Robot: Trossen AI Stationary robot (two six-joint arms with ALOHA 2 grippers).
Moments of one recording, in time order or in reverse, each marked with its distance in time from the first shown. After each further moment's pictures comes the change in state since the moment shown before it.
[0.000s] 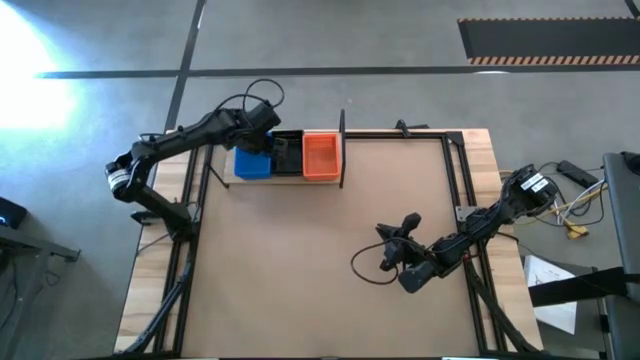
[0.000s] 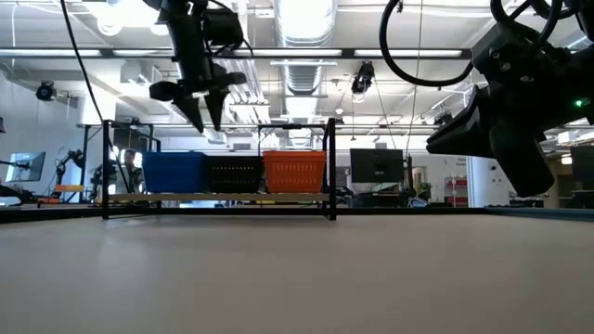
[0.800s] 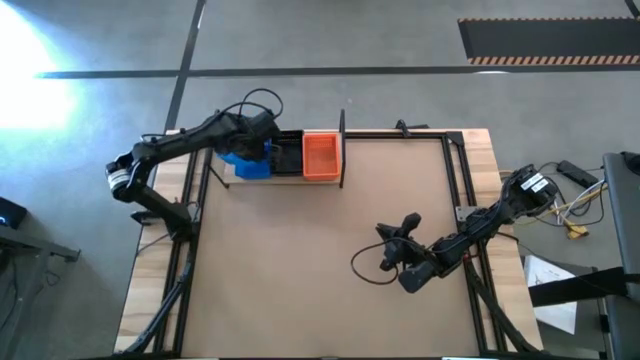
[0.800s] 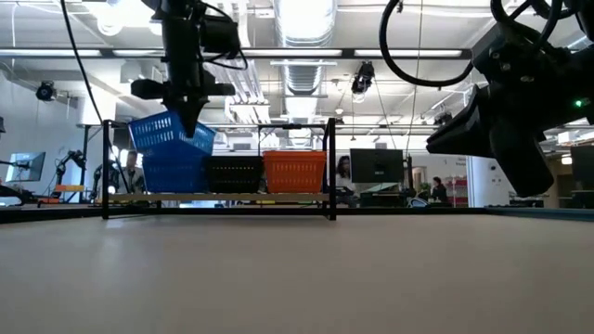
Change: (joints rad) left arm -0.027 -0.001 -0.025 -0.131 -0.076 -0.093; right arm 0.000 0.000 0.000 0.000 0.003 -0.007
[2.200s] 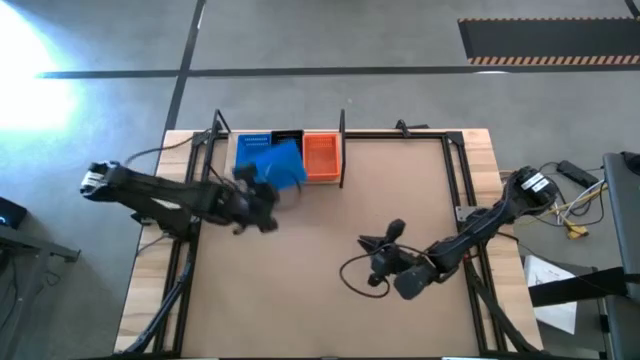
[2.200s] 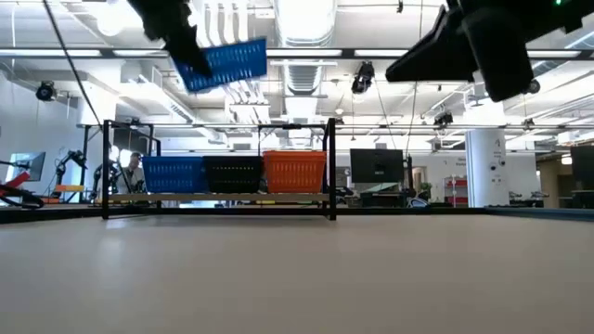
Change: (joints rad) left arm -0.722 -0.236 -0.241 0.326 -0.428 0.584; right arm -0.001 -0.006 0.238 0.079 -0.112 -0.256
